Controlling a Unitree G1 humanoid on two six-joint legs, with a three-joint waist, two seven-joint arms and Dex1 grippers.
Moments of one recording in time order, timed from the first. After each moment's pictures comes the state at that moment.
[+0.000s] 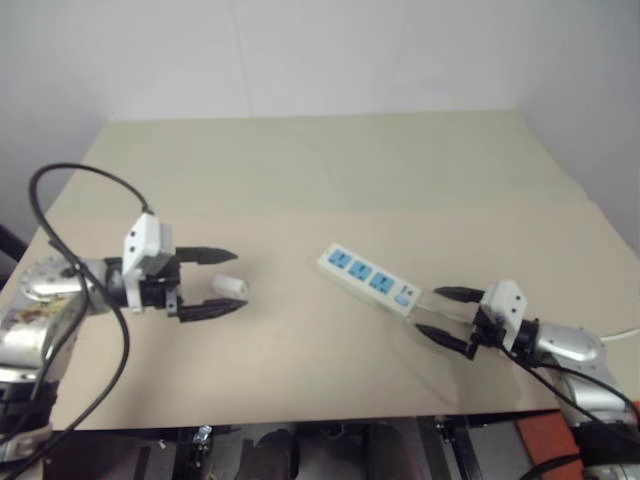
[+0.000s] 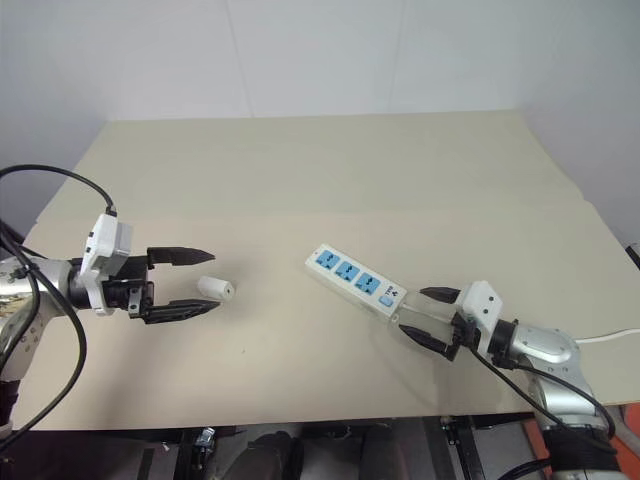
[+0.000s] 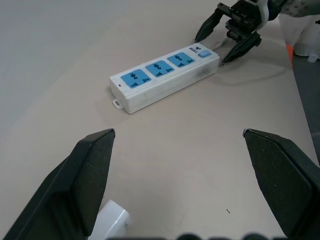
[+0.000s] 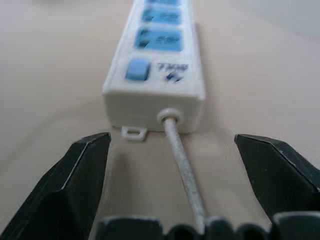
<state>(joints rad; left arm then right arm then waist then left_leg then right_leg) -0.28 0.90 0.17 -0.18 -0.59 0.44 -1.26 -0.07 -0.65 -0.14 0.09 0.36 -0.07 1.04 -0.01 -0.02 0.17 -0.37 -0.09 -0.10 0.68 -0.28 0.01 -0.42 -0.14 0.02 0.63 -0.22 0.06</state>
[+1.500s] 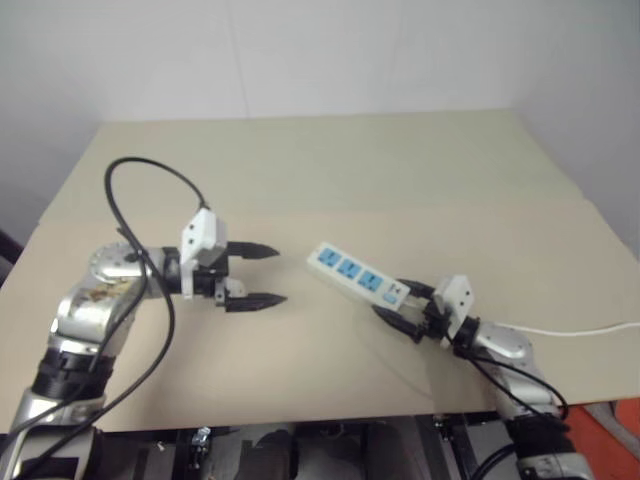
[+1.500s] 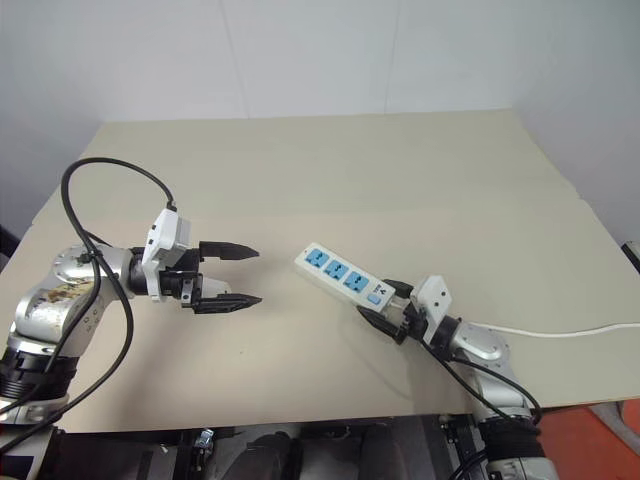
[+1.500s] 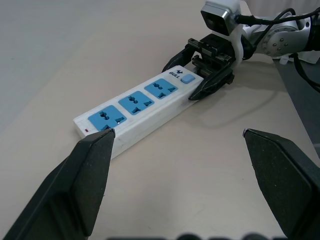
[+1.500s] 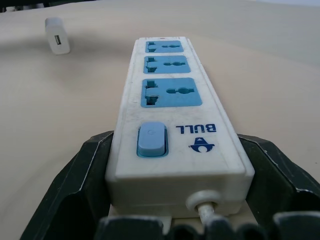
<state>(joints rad) -0.46 0.77 -0.01 -0.12 -0.51 0.43 -1.25 -0.18 -0.43 -0.01 0.16 0.29 -0.12 0.93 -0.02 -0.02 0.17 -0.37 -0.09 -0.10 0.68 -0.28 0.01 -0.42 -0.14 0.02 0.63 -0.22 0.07</state>
